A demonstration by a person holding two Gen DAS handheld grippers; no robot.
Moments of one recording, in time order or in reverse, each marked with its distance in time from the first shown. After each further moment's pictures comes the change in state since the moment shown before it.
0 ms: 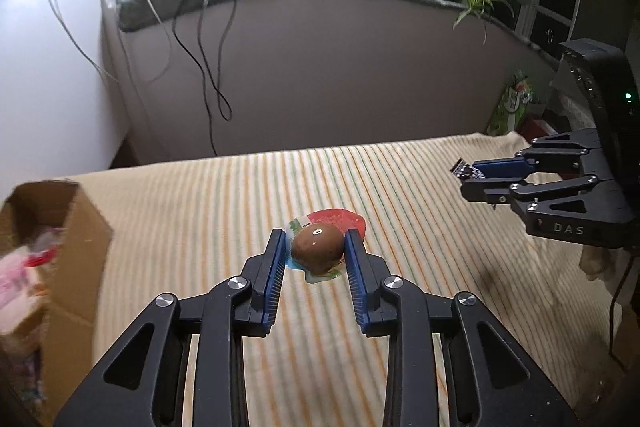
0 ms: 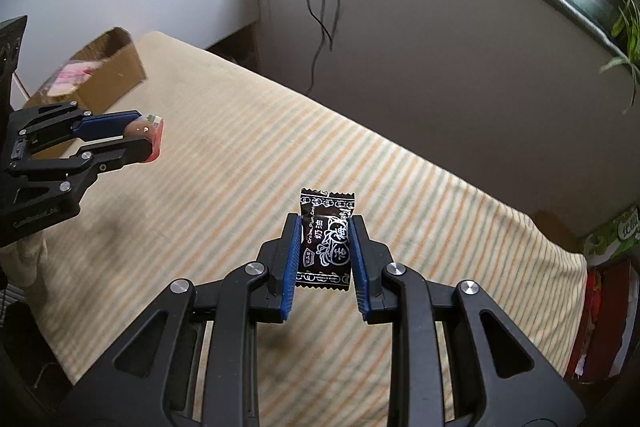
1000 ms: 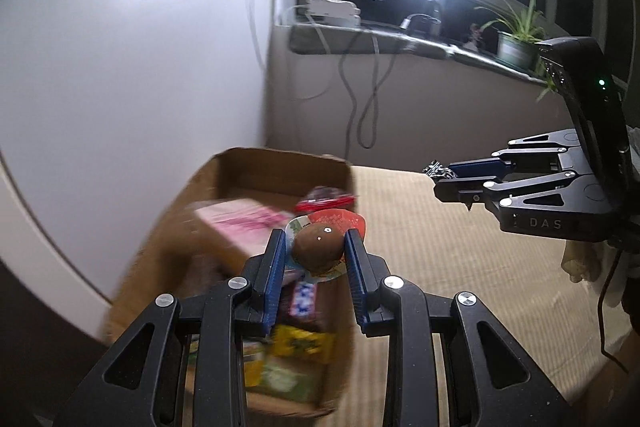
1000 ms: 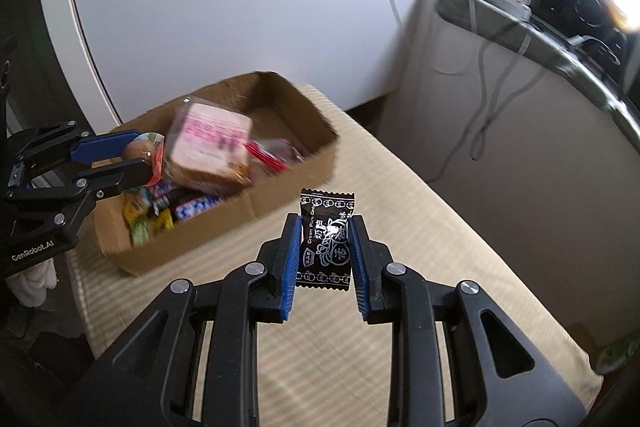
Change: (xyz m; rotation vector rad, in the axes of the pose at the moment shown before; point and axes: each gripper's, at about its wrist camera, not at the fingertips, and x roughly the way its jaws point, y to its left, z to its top) left arm -0.134 0.152 -0.063 -0.185 -0.142 0.245; right arm 0.004 0.218 0.104 -0.264 -0.122 0.183
